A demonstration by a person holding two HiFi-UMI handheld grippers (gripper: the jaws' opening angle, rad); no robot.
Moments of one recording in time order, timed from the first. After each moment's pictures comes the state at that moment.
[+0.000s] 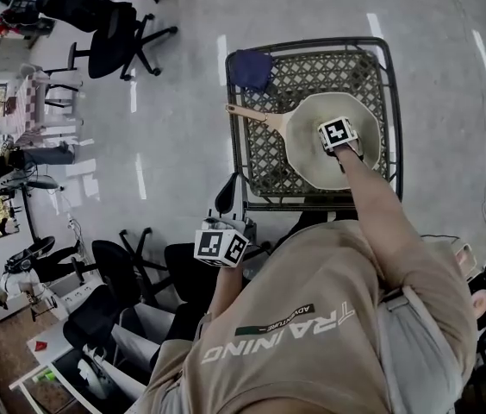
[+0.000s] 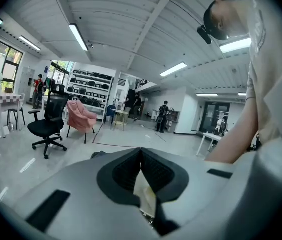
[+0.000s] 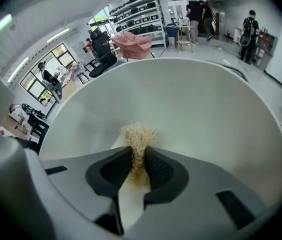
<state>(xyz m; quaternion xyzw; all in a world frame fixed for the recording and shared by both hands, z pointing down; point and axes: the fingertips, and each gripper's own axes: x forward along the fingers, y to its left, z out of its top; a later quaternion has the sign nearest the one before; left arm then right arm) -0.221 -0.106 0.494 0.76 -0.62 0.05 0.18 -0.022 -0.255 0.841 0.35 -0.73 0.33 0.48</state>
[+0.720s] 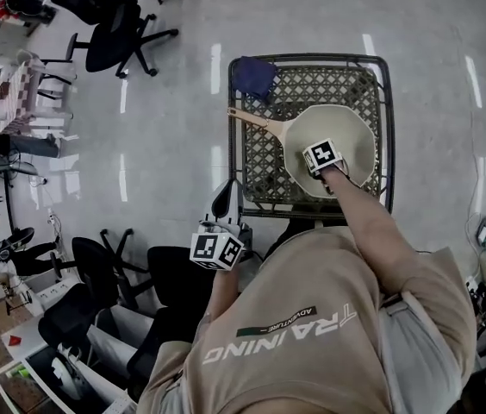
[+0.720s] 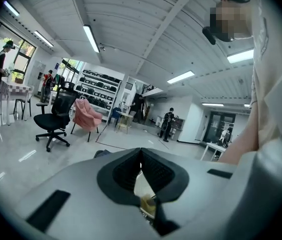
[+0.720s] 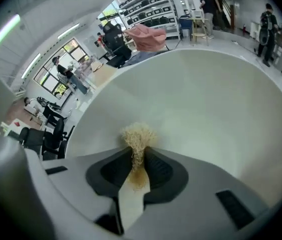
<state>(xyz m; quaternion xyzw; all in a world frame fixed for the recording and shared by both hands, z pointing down) -0.236 -0.084 0.495 0.74 -0.64 0.00 0.20 -0.083 -0.181 0.822 0.24 -0.76 0.38 0.46</state>
